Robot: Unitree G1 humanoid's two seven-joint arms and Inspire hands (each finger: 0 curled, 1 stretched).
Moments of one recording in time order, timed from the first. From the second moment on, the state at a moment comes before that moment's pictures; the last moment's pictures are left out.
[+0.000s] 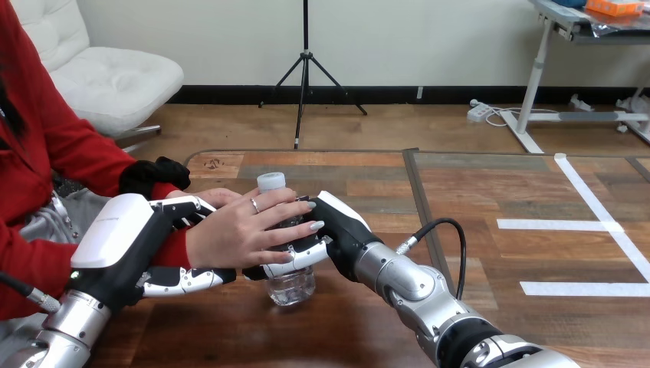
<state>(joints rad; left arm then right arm) -0.40 0.65 -0.33 1.11 0.64 -1.00 0.56 -0.81 0.08 0.10 1.37 -0.23 -0.43 0.23</state>
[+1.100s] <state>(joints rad) -0.40 0.65 -0.33 1.11 0.64 -1.00 0.56 -0.81 0.08 0.11 1.37 -0.23 -0.44 0.23</state>
